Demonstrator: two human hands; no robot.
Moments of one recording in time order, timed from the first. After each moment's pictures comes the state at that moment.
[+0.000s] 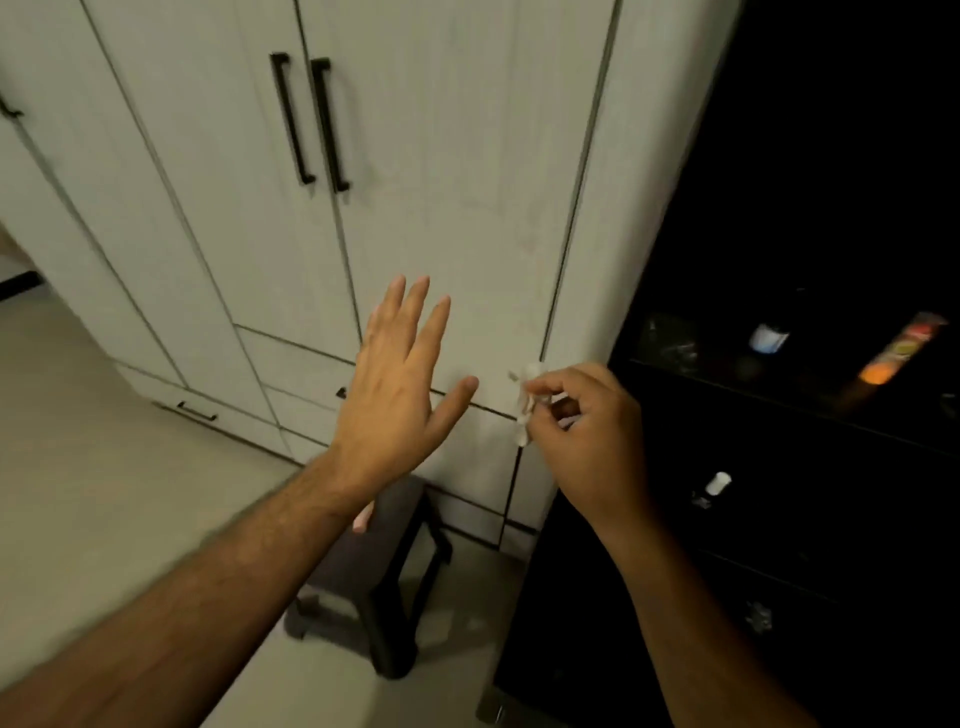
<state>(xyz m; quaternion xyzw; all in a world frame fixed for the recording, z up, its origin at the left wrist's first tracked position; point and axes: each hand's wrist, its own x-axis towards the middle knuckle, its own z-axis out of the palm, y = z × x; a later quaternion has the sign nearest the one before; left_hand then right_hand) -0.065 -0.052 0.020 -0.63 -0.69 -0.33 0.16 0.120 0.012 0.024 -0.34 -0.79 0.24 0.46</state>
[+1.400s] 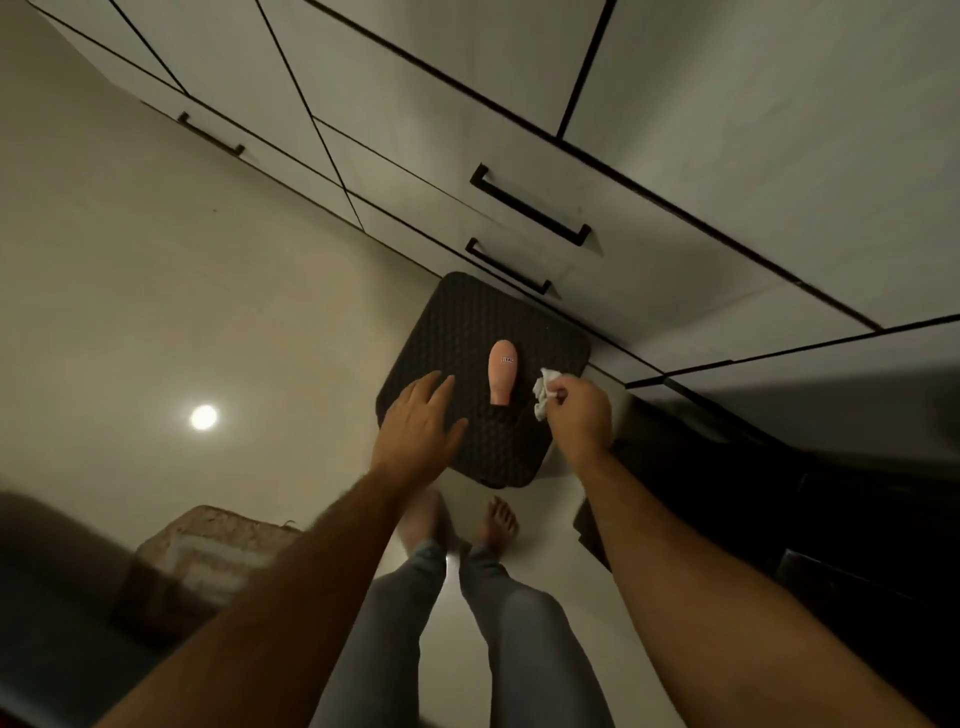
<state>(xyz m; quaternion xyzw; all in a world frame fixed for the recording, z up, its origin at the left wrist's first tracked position) -0.359 -0.067 -0.415 -0.45 -0.84 -0.10 -0.30 -0.208 0.077 -0.440 -0.60 -0.72 0.35 0.00</state>
